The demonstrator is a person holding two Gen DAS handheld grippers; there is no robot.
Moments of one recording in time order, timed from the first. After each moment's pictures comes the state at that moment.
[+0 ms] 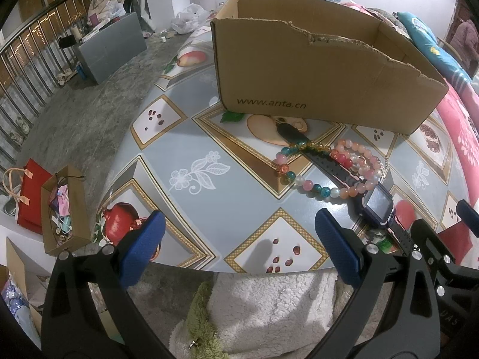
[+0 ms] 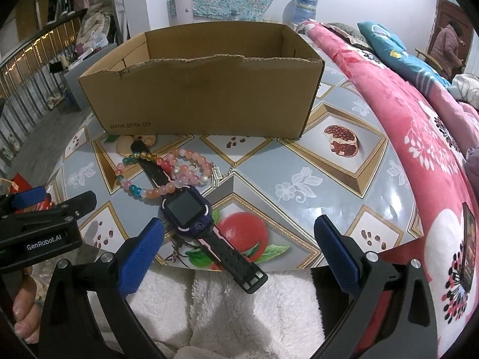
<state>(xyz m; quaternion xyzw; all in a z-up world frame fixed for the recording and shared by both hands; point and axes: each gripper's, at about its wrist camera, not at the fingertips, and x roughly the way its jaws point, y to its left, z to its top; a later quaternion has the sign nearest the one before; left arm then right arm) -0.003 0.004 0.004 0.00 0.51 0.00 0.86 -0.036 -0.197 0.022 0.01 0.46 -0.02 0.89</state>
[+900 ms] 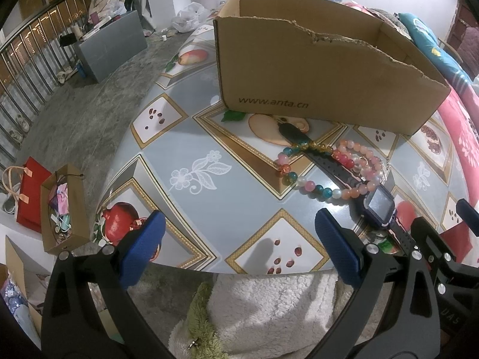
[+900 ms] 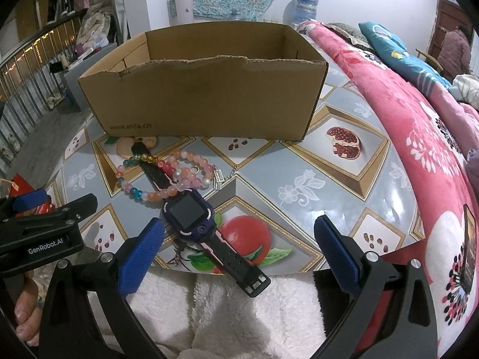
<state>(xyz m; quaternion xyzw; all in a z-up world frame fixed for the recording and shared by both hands) -0.004 0.004 0.003 0.00 0.51 0.00 0.86 -0.033 -0.196 0.024 0.01 0.46 -0.02 0.89</state>
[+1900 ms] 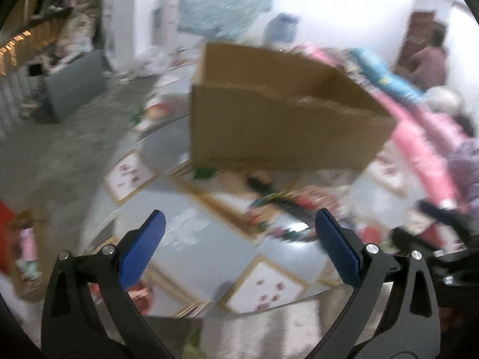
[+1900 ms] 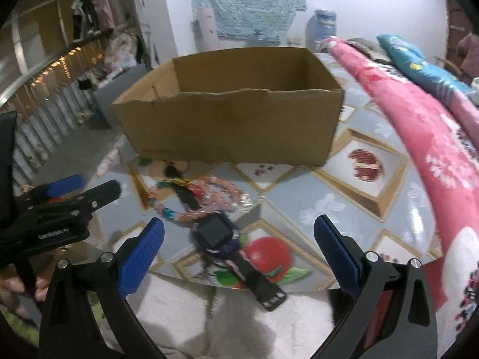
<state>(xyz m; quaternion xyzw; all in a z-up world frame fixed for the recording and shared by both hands) -0.001 0.026 0.025 -0.05 0.39 -0.14 0.91 -0.037 -0.200 0.040 0.06 0.41 0.08 0.91</state>
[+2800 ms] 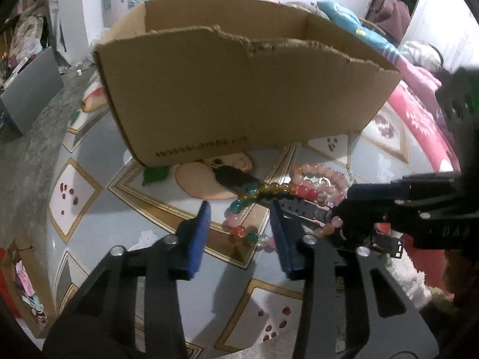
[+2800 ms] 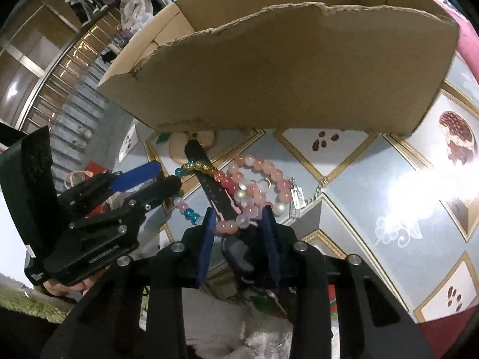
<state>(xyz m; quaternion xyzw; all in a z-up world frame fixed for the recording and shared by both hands) 0.059 -0.008 -0.025 0.03 0.48 -0.22 0.85 0.053 -0.188 -0.015 0.13 0.57 0.17 0.80</state>
